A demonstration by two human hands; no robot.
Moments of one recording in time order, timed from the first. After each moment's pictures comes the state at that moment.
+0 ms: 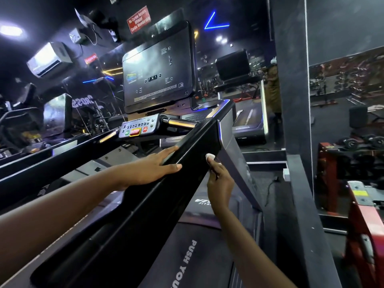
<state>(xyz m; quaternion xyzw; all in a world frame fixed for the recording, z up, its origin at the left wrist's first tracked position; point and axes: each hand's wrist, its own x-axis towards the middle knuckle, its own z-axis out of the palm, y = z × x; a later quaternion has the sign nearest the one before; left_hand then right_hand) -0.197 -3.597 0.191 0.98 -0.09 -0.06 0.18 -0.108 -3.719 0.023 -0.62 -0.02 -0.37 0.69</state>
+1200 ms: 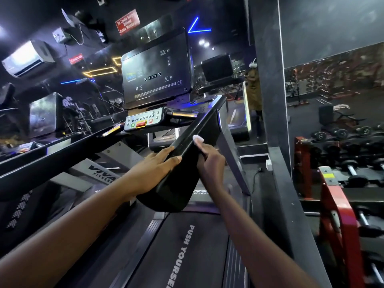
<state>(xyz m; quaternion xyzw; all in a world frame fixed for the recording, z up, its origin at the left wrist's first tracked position) -0.329 -3.555 0.171 0.98 -0.08 0.04 0.17 -0.242 -3.677 0.070 -0.67 -0.10 -0.42 0.61</state>
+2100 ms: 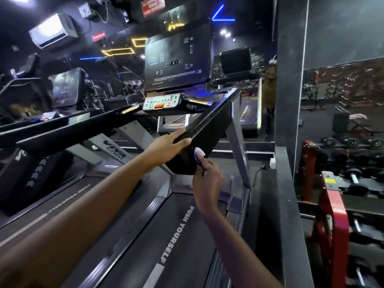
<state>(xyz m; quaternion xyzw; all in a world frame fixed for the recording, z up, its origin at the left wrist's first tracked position) -0.382 -3.550 0.166 0.96 -0.05 0.09 0.26 -0.370 -3.637 0.045 -0.70 -0.03 -0.32 0.64</state>
